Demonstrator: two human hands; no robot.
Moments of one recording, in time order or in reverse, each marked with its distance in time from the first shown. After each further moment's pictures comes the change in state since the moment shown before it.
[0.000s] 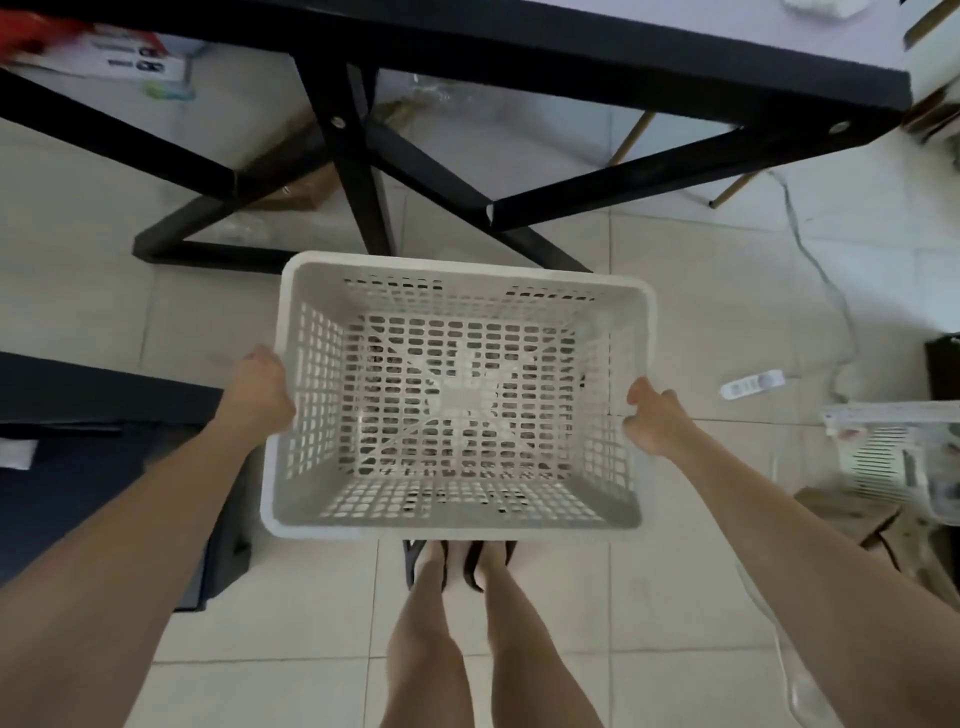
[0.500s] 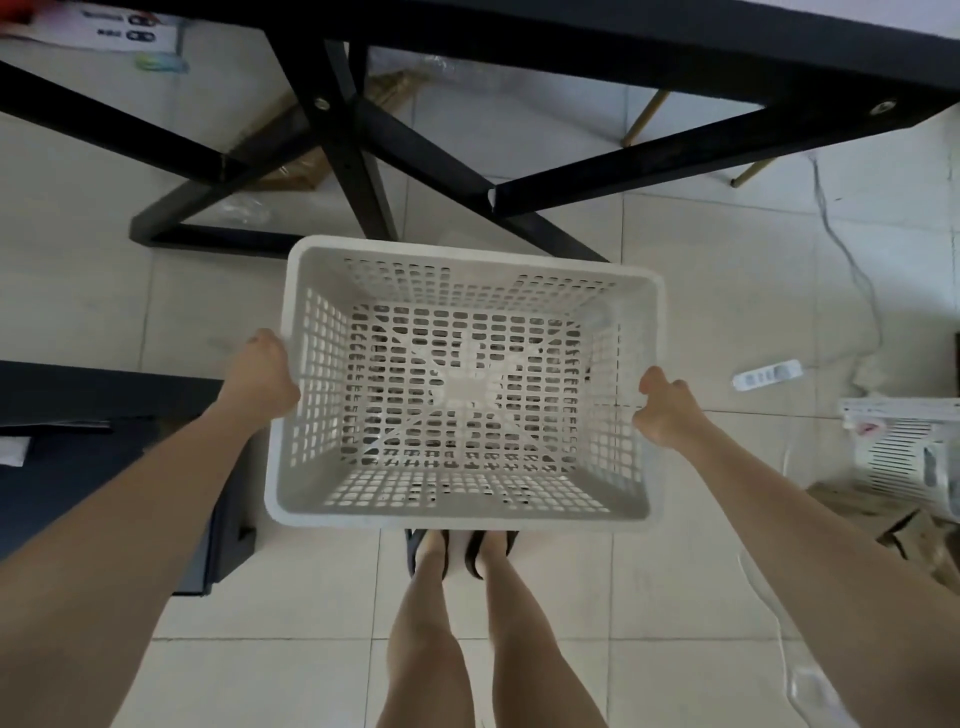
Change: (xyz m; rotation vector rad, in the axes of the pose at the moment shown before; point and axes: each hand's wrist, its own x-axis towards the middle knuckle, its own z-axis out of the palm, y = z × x) left_hand 0.014 0.024 -0.005 -0.002 0.025 -0.036; right_hand 0.033 0.009 -0.008 0.016 0.019 -0.017
